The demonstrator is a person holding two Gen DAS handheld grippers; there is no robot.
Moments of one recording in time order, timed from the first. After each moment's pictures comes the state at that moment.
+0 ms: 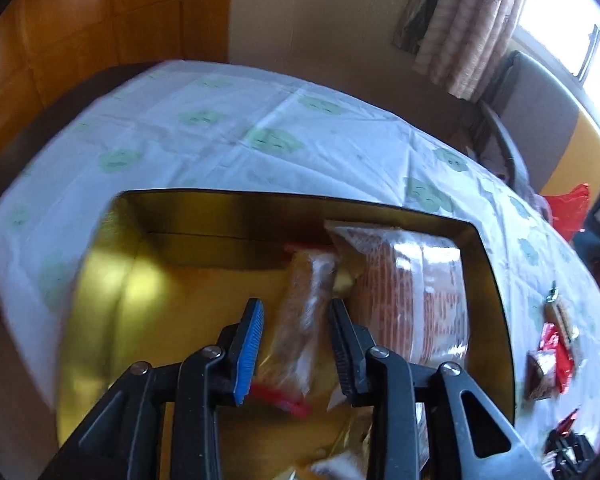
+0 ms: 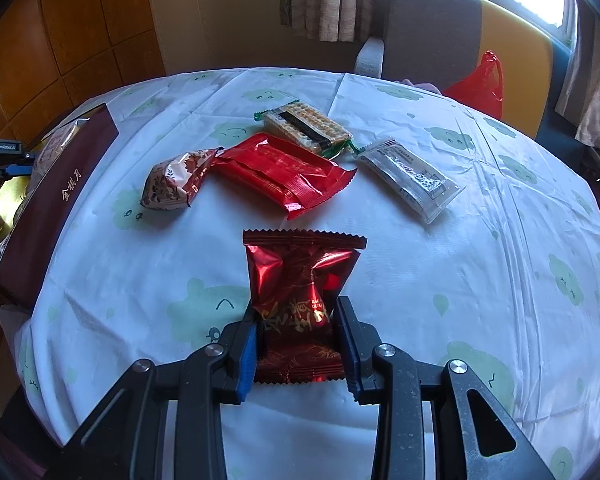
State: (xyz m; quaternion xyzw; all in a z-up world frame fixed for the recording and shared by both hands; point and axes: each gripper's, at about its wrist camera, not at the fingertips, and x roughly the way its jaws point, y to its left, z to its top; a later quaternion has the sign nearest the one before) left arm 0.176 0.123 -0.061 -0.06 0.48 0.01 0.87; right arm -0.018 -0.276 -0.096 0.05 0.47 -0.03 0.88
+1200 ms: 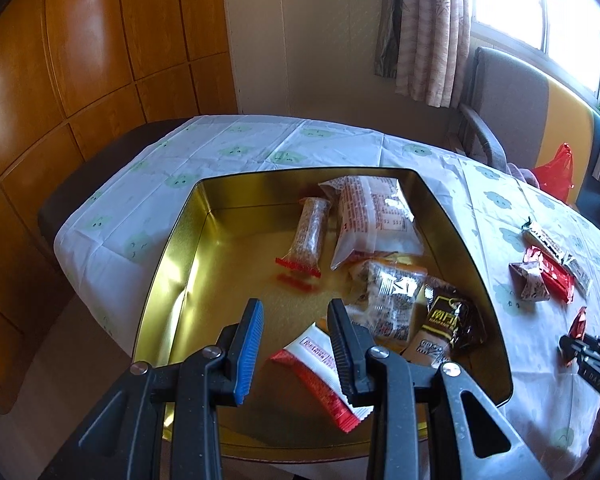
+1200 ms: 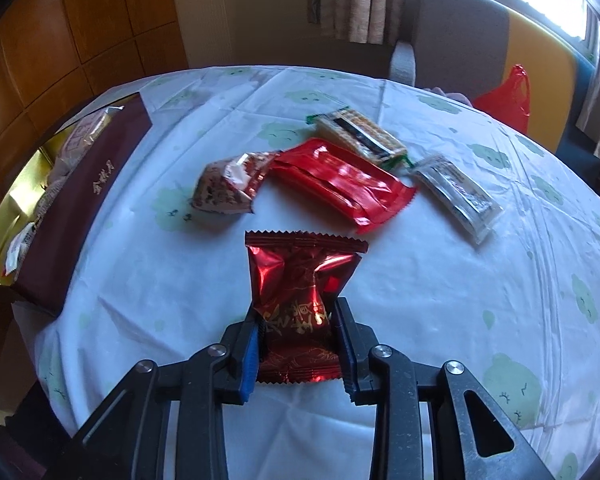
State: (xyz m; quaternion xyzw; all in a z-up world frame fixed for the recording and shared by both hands) left arm 0.033 0.107 -0.026 0.01 0.41 0.02 0.91; right arm -0.005 -0.240 -0.088 0.04 0.48 0.01 0.88
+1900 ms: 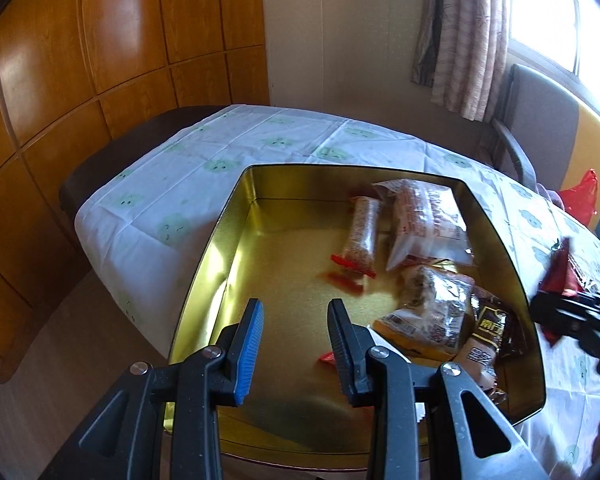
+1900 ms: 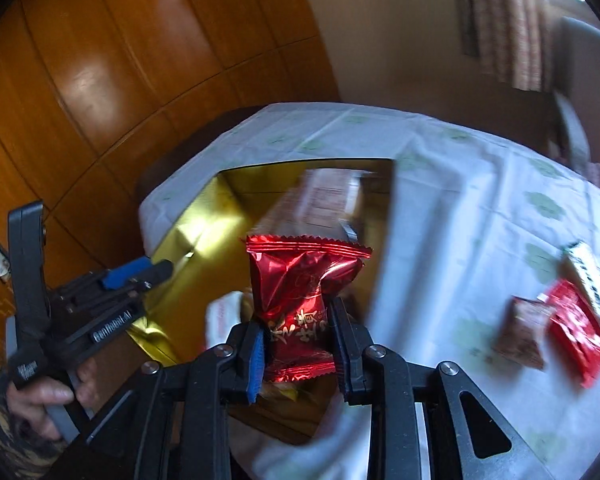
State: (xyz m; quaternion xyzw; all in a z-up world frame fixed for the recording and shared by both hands) left arm 0.037 0.148 -0.036 -0.02 0.41 0.07 0.91; right arm 0.054 -0.066 -0.012 0.08 0.43 0.27 0.86
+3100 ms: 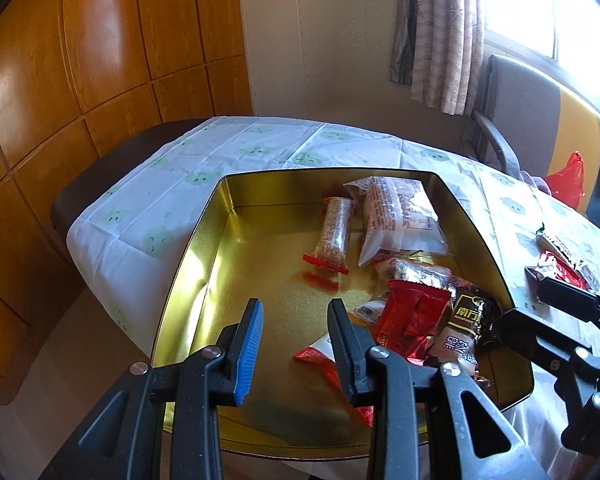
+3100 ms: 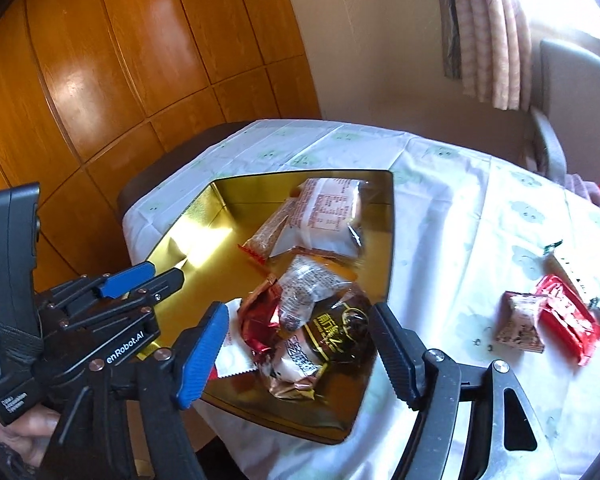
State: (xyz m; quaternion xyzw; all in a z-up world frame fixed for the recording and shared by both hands) left arm 0.027 0.123 -0.031 0.01 0.39 0.04 0.92; right arm 0.024 -0.056 -0.006 0.06 0.39 0.21 0.89
